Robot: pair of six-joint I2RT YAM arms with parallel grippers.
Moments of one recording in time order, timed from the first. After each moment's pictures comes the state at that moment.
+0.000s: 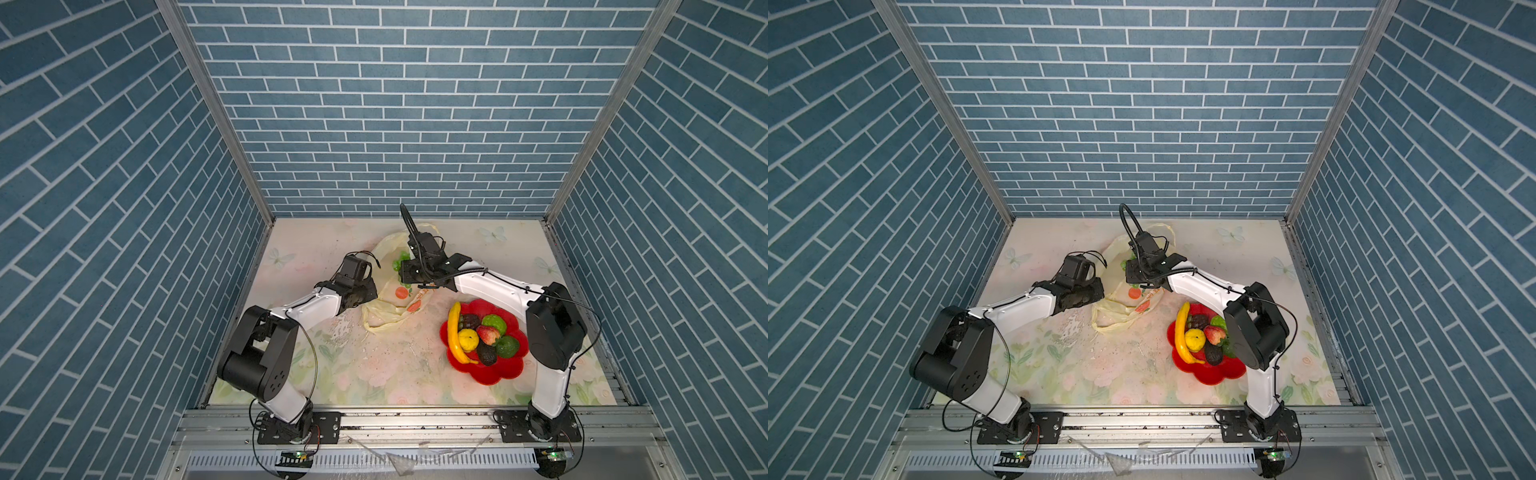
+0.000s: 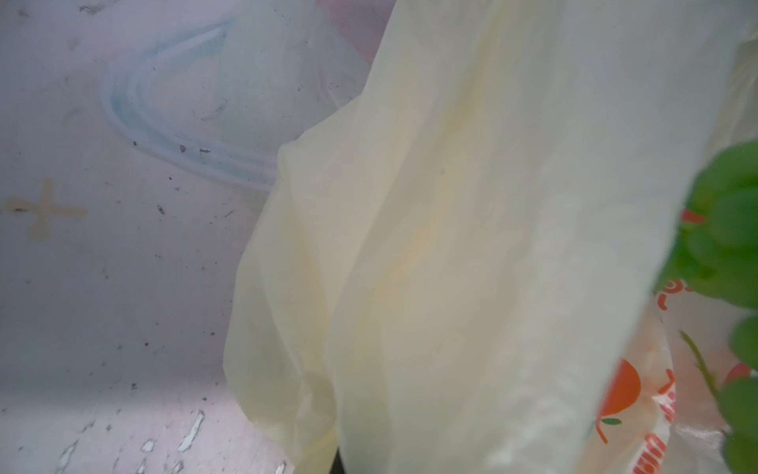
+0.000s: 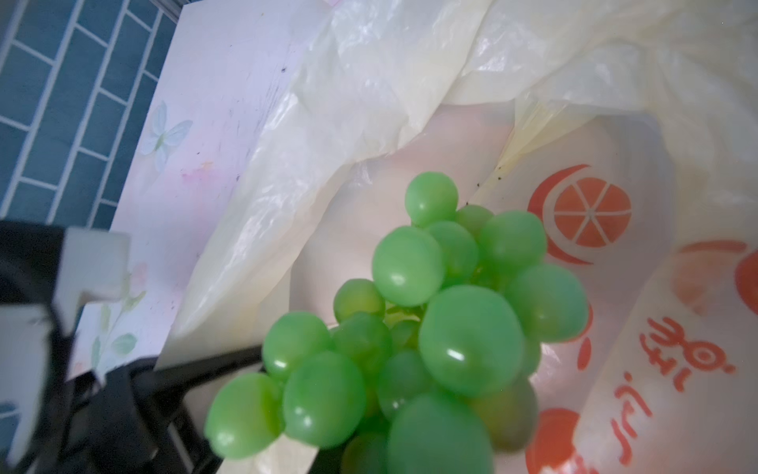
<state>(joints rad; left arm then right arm) -0.40 1.60 0.89 -0.19 0.03 -0.65 0.80 1.85 1.46 -0.40 -0.03 0.54</state>
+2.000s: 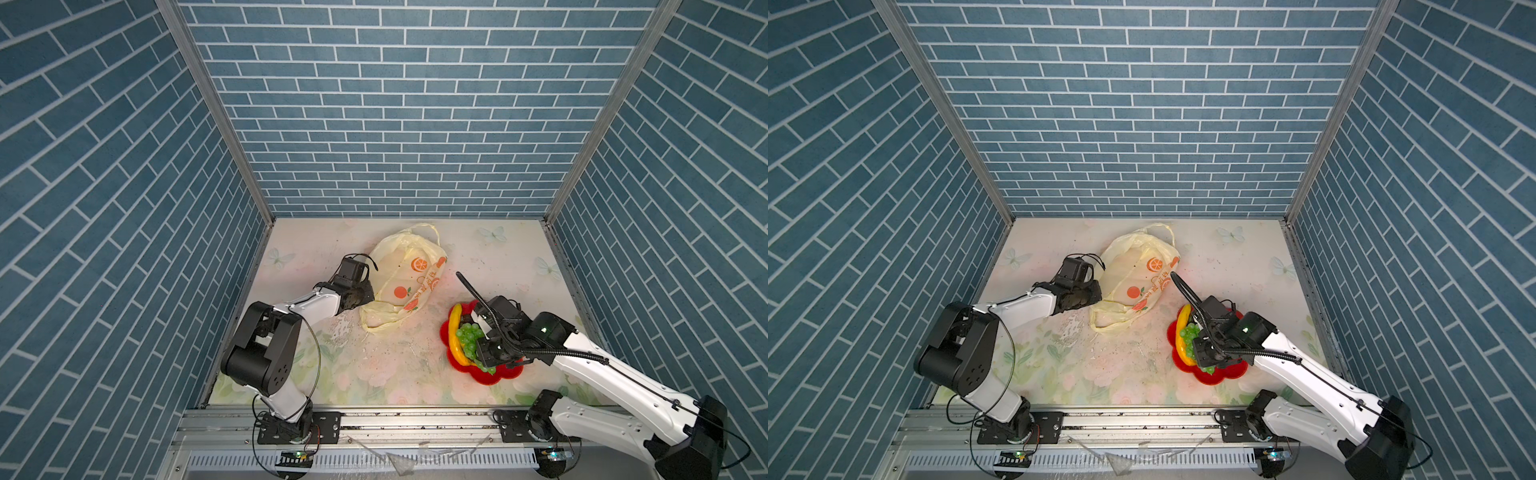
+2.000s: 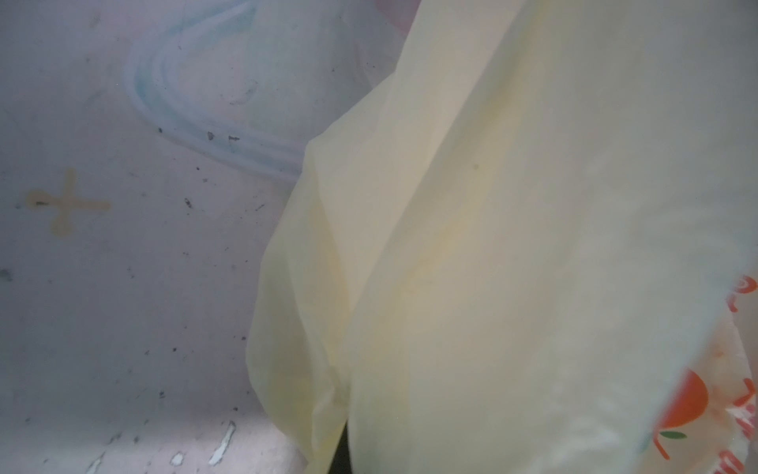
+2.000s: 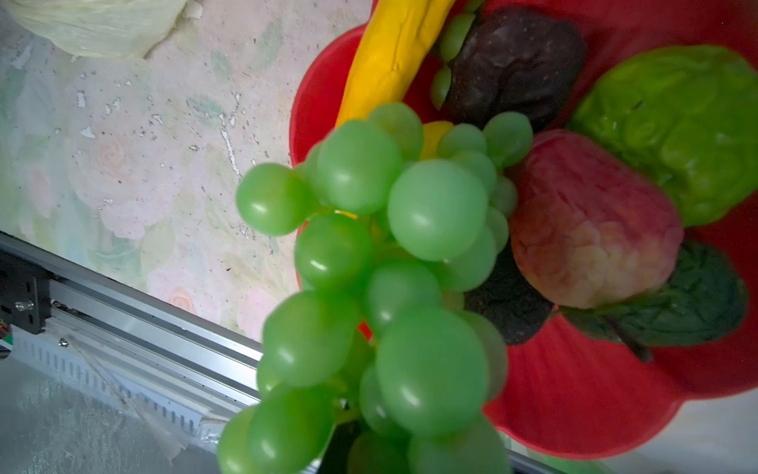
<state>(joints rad) -0.37 1.63 0.87 -0.18 0.02 -0.61 0.83 1.00 0.84 -1.09 -0.07 0.49</state>
